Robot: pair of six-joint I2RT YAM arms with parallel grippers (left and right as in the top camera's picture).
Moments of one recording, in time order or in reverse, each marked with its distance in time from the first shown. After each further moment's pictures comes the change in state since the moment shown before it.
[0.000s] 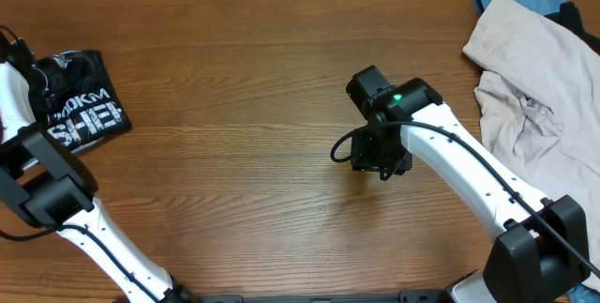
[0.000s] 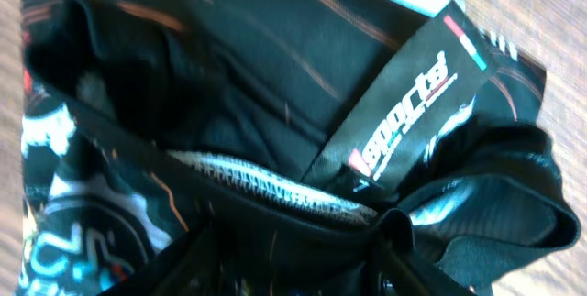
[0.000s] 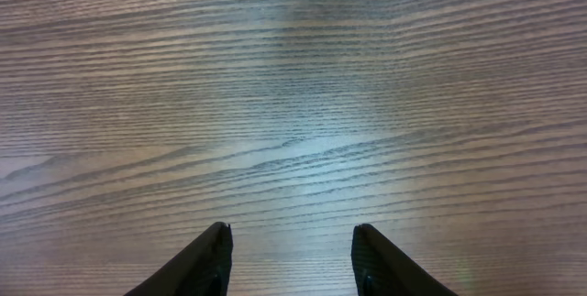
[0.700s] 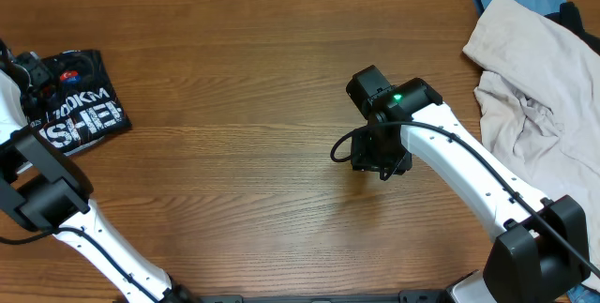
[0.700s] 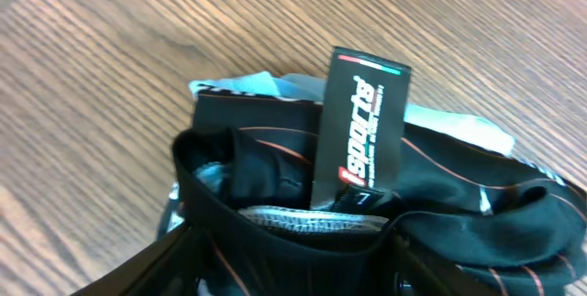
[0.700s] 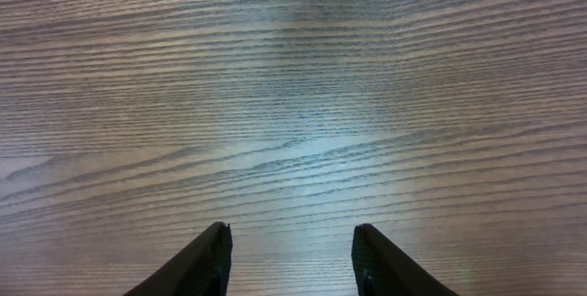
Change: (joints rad) left arm 0.034 0.001 0.000 0.149 -0.078 -0.031; right arm 0.000 0.000 0.000 0.002 0.000 0.000
